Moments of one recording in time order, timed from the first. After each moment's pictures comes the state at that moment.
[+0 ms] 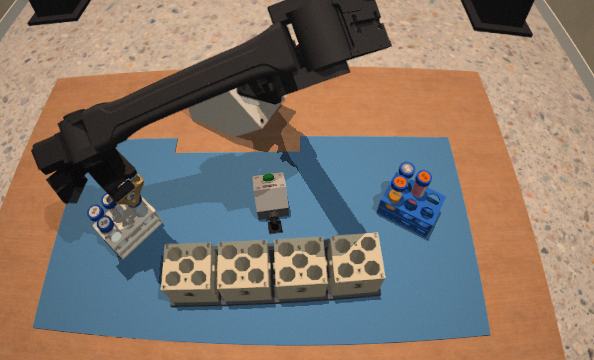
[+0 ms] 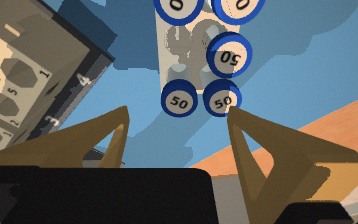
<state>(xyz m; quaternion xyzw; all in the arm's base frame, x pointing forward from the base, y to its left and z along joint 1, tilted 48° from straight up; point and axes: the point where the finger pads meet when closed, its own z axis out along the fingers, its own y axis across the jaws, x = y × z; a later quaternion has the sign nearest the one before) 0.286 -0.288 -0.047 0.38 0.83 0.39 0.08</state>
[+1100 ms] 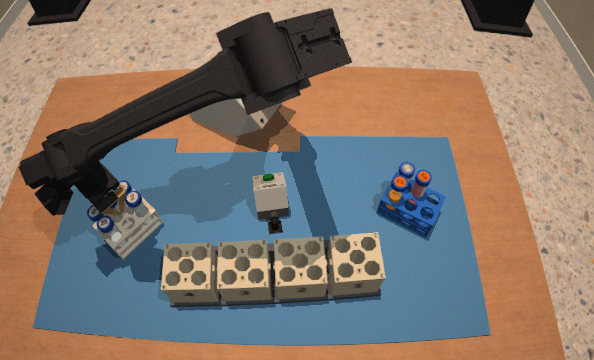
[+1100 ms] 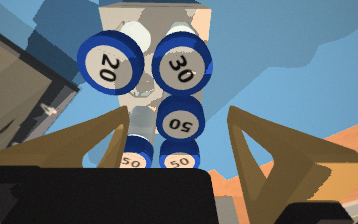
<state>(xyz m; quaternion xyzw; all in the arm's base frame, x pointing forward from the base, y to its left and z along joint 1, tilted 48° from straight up) 0.305 -0.301 -0.109 0.37 0.84 0.40 0.08</state>
